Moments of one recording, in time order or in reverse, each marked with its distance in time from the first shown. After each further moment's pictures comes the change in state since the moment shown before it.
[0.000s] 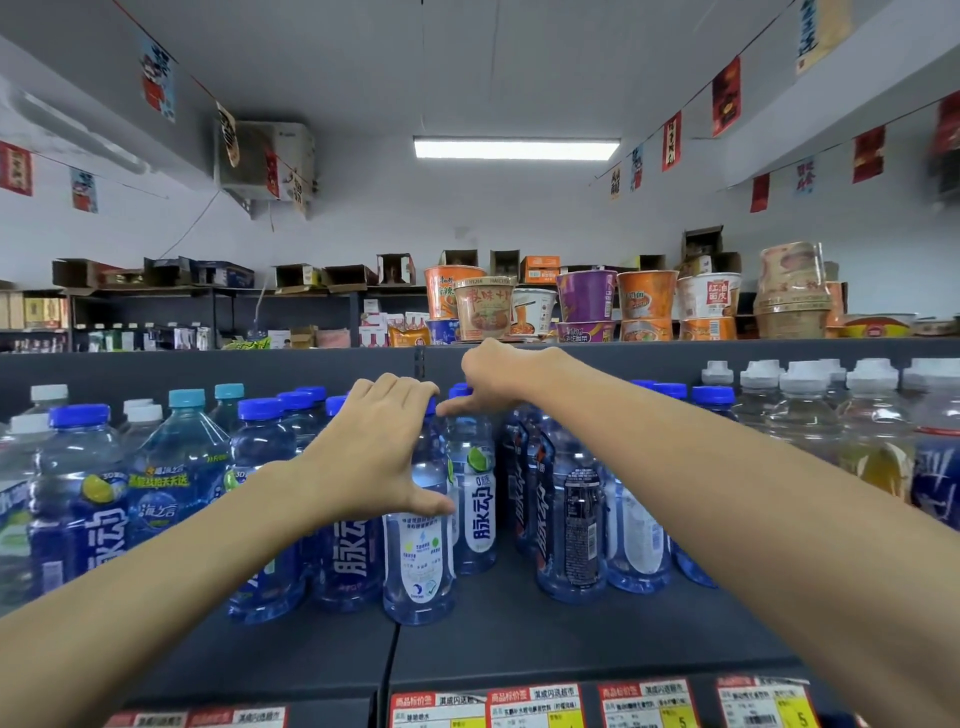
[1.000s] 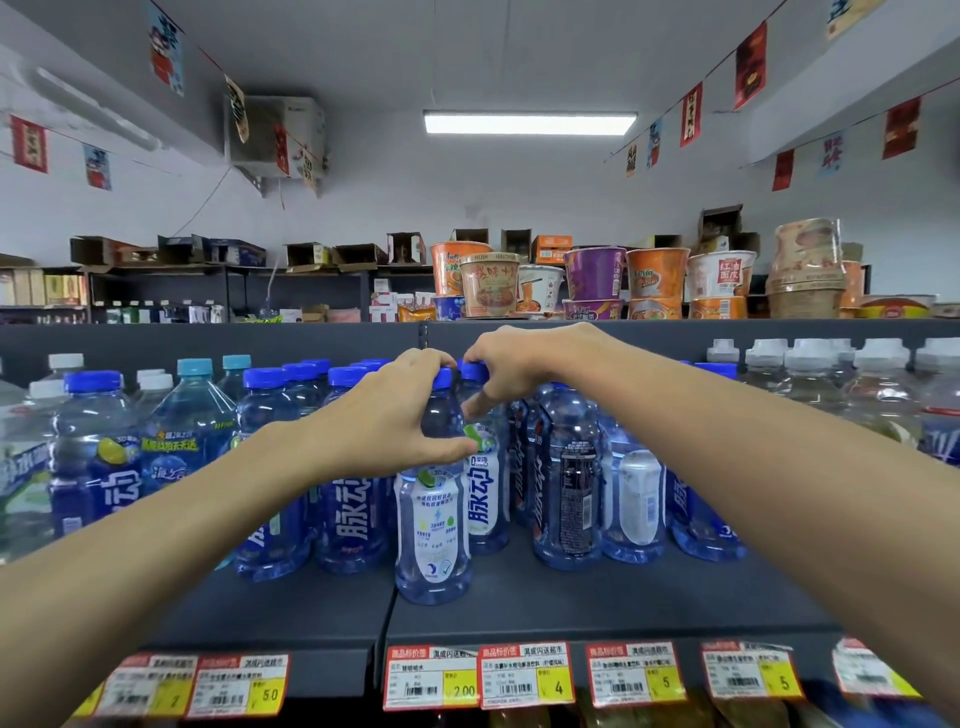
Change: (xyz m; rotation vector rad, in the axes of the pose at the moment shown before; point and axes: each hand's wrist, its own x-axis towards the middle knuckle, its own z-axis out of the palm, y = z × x) left_hand 0.002 0.012 -0.011 -0.395 -0.035 -0.070; right_hand -0.032 0.005 -0.004 0.231 -0.097 -0.052
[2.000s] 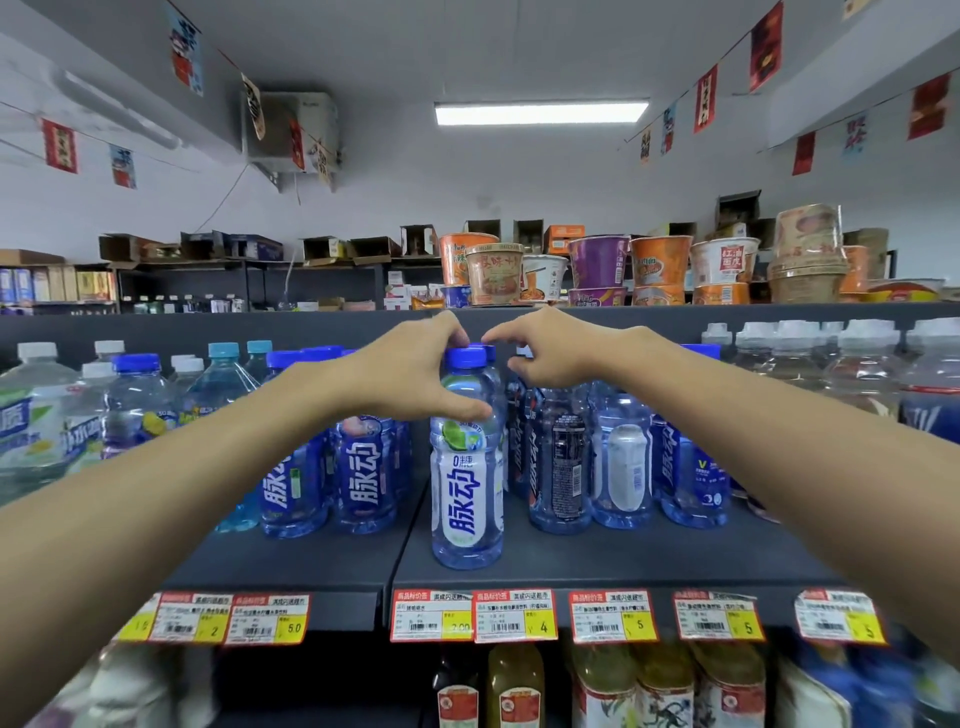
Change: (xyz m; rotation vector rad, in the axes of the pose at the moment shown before) left_hand 0.011 0.029 -0.028 -0.051 -0.107 -0.041; right_hand -0.057 0.026 0.009 0.106 0.223 -0.128
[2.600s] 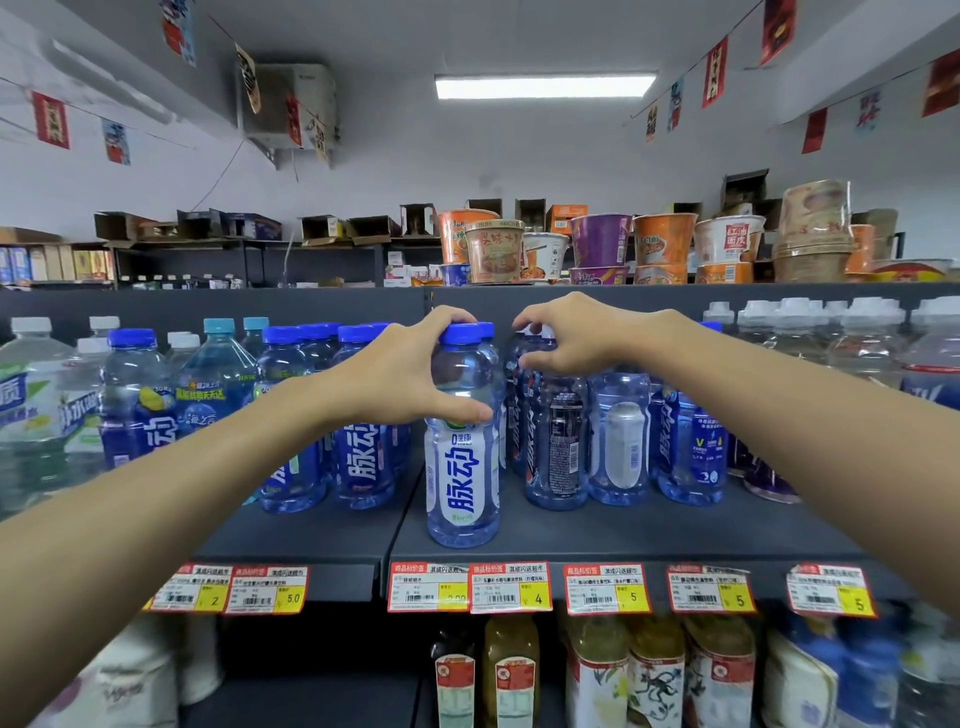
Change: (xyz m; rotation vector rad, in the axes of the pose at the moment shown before) left_hand -0.019 -0.004 0.023 -0.241 0.029 -0.015; right_hand -0.015 0.026 0.005 -0.061 -0.017 0.052
